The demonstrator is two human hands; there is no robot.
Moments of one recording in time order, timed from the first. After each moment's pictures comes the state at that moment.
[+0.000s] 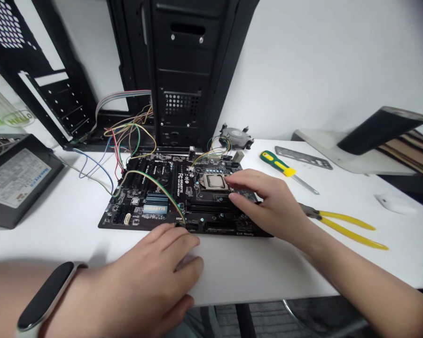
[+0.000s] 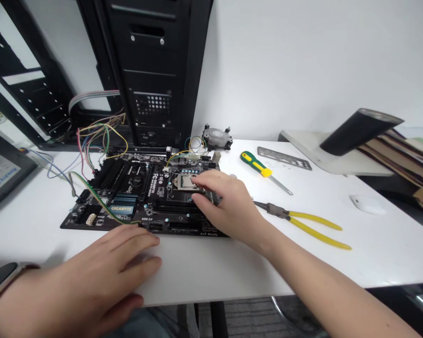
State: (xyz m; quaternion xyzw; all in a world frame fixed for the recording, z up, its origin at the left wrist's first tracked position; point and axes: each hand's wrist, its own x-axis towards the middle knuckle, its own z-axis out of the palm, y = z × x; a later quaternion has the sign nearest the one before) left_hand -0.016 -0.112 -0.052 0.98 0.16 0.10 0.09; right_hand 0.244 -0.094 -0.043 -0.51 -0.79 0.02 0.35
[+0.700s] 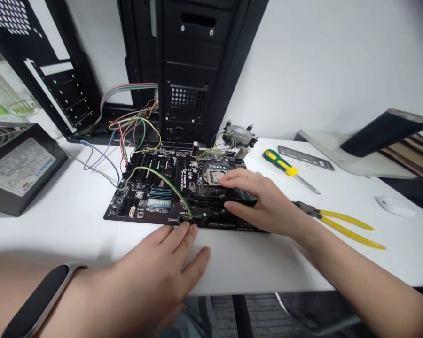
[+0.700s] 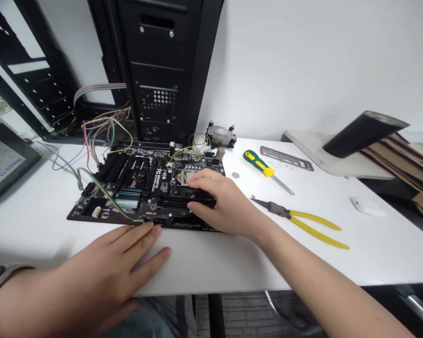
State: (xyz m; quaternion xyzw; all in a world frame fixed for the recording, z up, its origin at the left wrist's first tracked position) left_hand -0.018 -0.125 -0.060 0.99 0.15 0.06 -0.07; right_hand 0.246 -0.089 -0.048 -0.42 -0.85 0.07 0.32
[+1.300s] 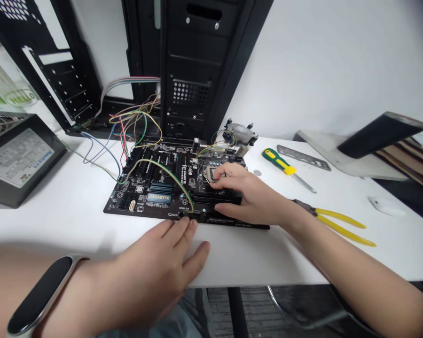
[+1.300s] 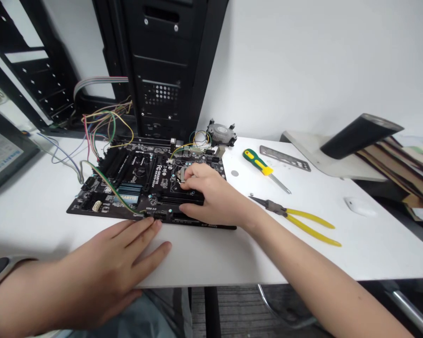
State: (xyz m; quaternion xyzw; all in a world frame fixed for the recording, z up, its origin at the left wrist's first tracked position) left_hand -0.017 -0.126 -0.066 0.98 0.14 0.09 -0.11; right_hand 0.238 -0.077 -0.042 -0.41 -0.88 0.11 0.20
